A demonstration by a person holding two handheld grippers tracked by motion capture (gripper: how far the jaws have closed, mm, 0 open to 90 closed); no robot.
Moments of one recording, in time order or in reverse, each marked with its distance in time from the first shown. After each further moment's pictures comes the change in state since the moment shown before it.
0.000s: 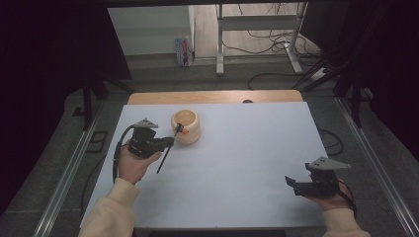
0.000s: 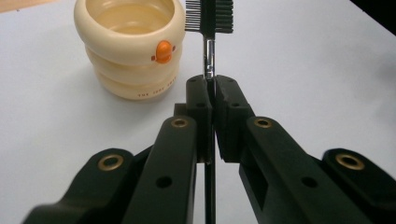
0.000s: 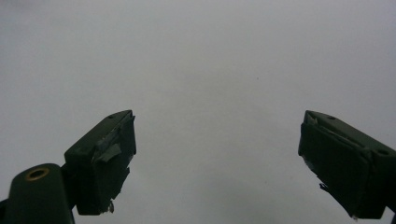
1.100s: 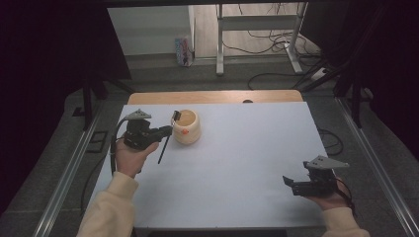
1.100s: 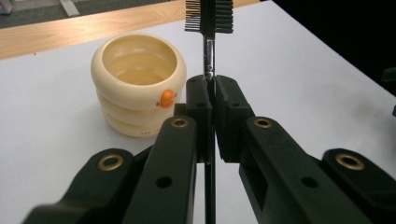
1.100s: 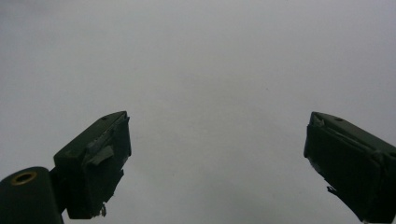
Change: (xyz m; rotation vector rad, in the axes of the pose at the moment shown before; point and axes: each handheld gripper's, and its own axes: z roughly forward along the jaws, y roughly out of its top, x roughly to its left) left arm 0.006 0.017 -0.015 -0.128 -0.026 -0.028; right arm 0.002 0.005 0.002 -0.018 0.029 -0.022
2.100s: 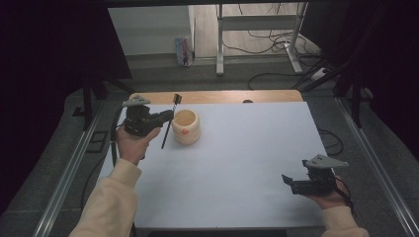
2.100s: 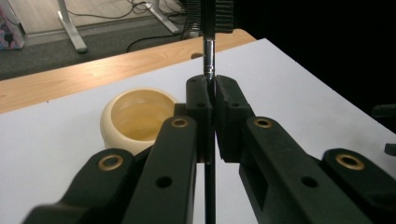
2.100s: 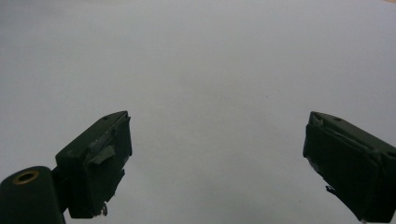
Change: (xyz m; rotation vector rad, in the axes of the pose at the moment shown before) left arm -0.001 0.034 -0.004 -0.106 0.006 0.023; right arm 0.001 0.003 0.001 -0.015 -0.001 -0.009
